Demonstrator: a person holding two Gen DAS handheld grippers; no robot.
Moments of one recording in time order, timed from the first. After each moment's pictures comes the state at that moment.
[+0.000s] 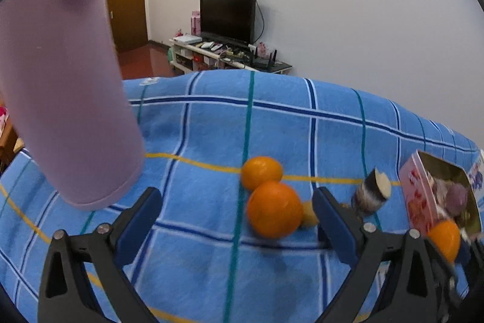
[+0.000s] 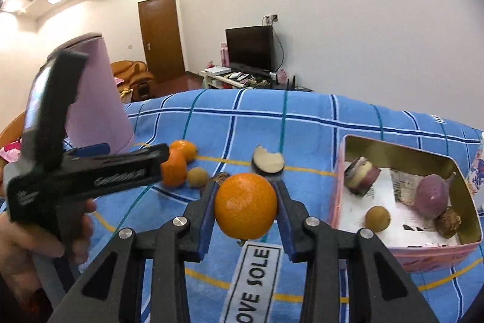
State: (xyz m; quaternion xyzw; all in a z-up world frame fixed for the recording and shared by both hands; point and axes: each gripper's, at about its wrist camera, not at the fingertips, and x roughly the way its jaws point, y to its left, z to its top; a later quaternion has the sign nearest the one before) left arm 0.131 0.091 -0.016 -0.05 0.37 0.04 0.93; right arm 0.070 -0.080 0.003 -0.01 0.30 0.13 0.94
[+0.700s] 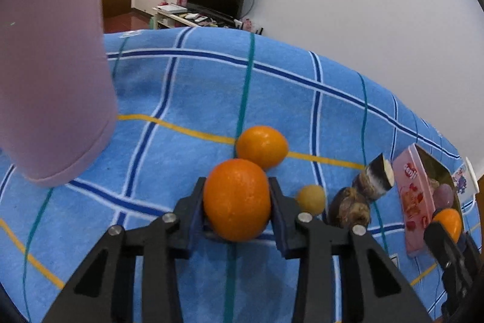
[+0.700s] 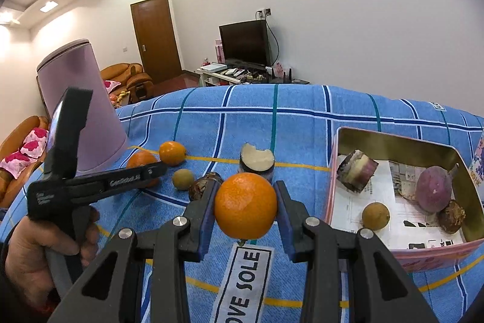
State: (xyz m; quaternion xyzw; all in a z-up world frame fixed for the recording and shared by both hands) left arm 0.139 0.115 -0.047 -0.12 0.41 -0.01 0.90; right arm 0.075 -0.095 0.000 0.01 0.32 0.12 0.94
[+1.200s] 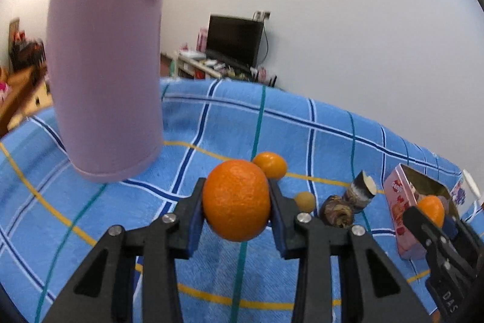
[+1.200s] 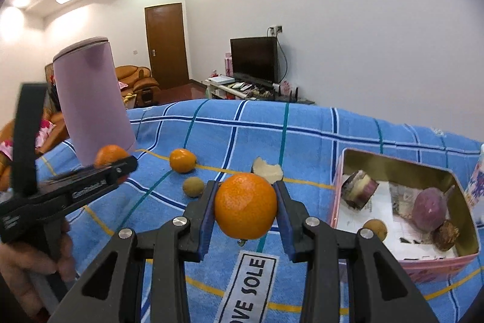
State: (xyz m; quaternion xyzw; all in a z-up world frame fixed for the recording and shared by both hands) left arm 0.061 0.114 -0.018 -0.10 0.29 0.04 0.95; right arm 0.061 -0.083 0.005 -0.03 0.27 0.14 0.95
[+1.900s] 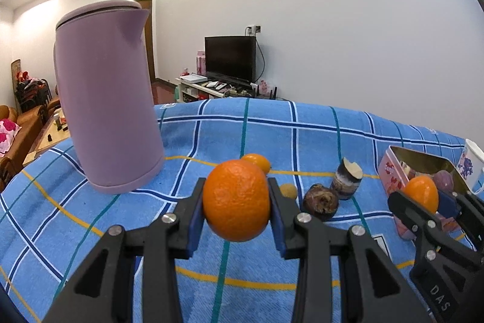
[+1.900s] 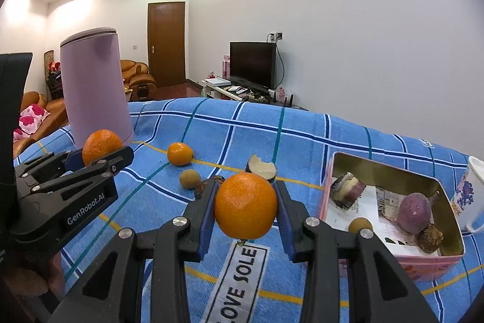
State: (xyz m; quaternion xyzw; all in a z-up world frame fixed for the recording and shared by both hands) left arm 0.040 0.079 -0.001 -0.03 0.26 0.06 0.96; right arm 0.045 -0.086 0.005 -0.06 0.26 0.13 0.96
